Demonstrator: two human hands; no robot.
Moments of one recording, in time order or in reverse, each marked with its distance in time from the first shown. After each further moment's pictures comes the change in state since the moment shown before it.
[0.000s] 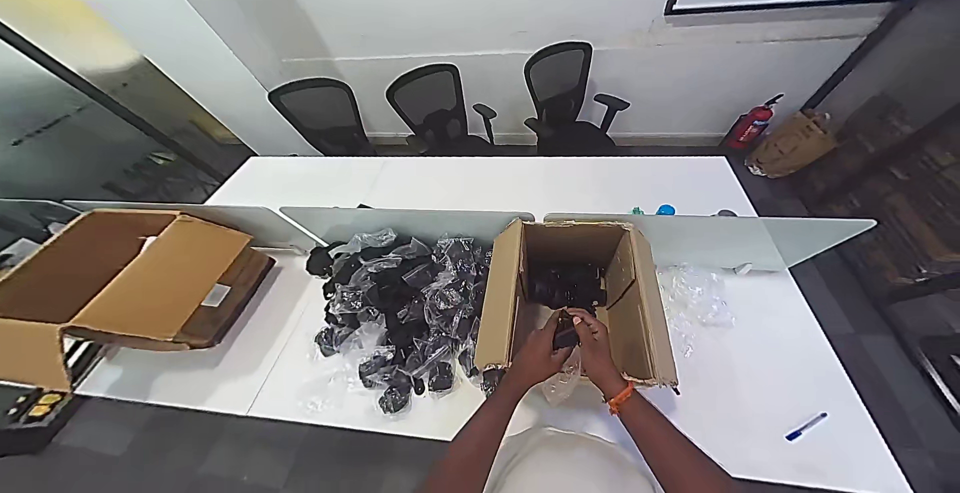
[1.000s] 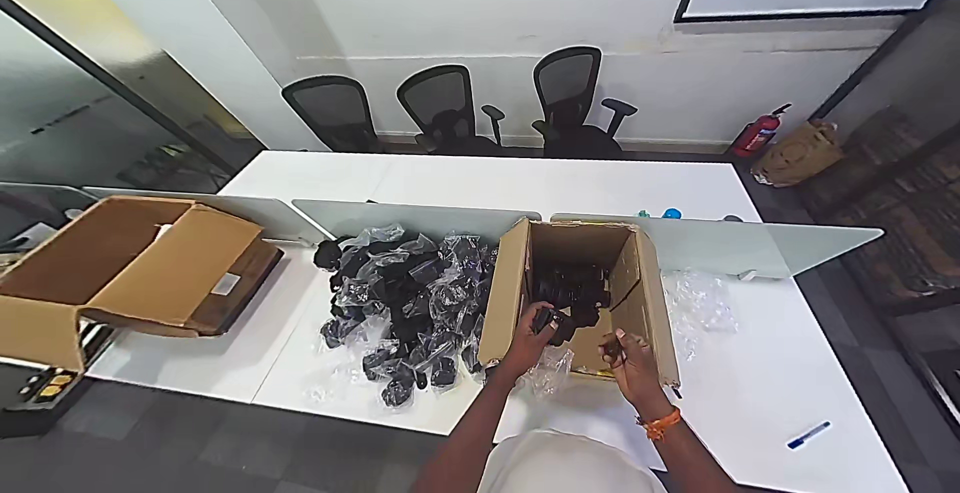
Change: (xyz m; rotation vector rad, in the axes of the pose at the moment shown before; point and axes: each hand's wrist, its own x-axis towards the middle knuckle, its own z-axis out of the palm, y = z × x) left_hand -0.003 -0.021 -0.014 -0.717 0.271 0.175; right_hand -0.033 -0.052 -0.042 0.454 0.145 0.297
